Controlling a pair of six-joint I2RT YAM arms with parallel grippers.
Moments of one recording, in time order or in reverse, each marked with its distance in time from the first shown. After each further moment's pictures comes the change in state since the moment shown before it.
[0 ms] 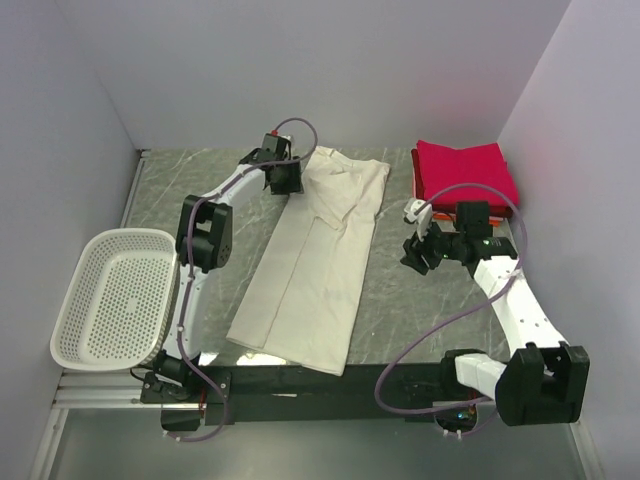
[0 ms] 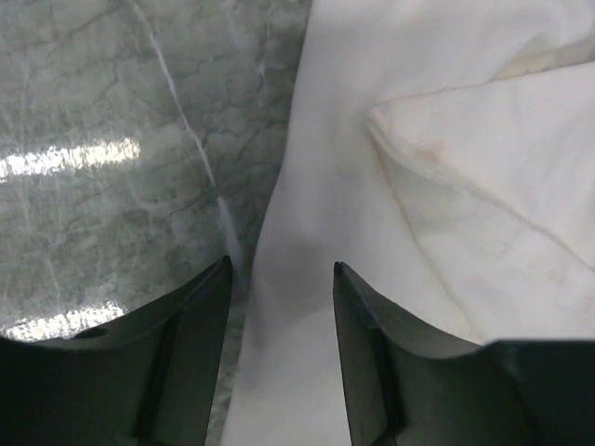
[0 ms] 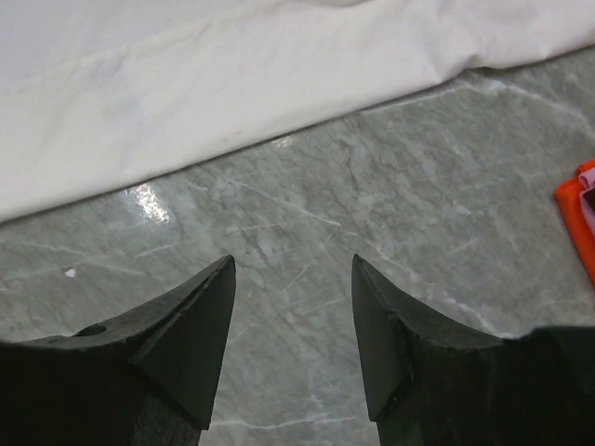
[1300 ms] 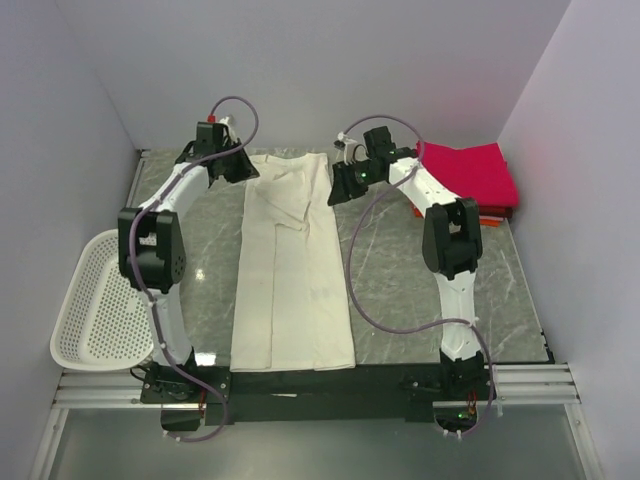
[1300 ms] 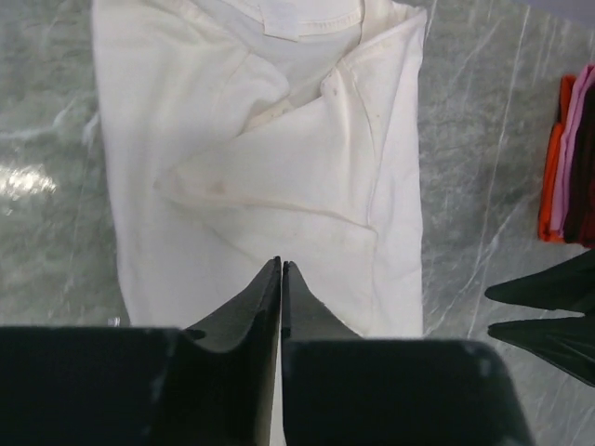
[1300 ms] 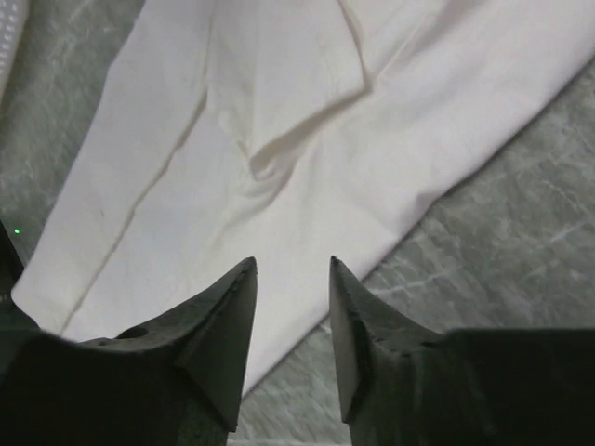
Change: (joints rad) left arm 0.222 -0.445 -0.414 0.121 0.171 -0.081; right arm 0.265 1.120 1.096 -0.066 -0.046 0.657
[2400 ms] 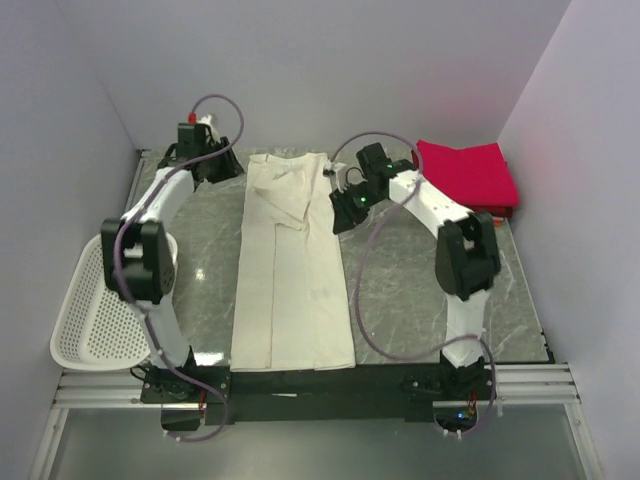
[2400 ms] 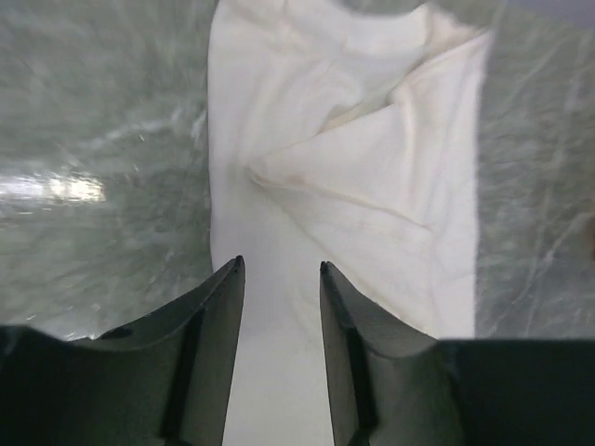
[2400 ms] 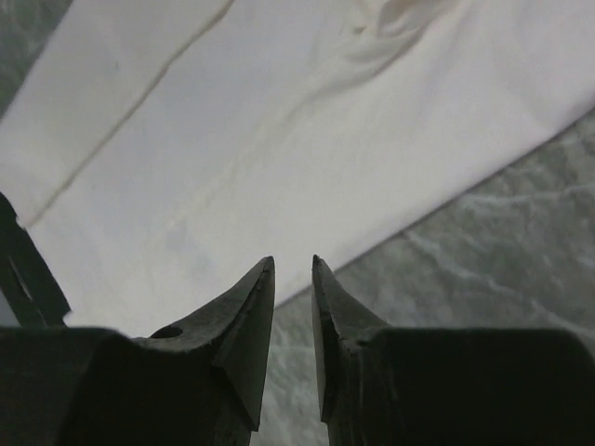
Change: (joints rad) left arm 0.059 0.005 -0.040 -0.008 -0.040 0.063; right arm 0.087 -0.152 -0.190 -0.127 0.031 -0.182
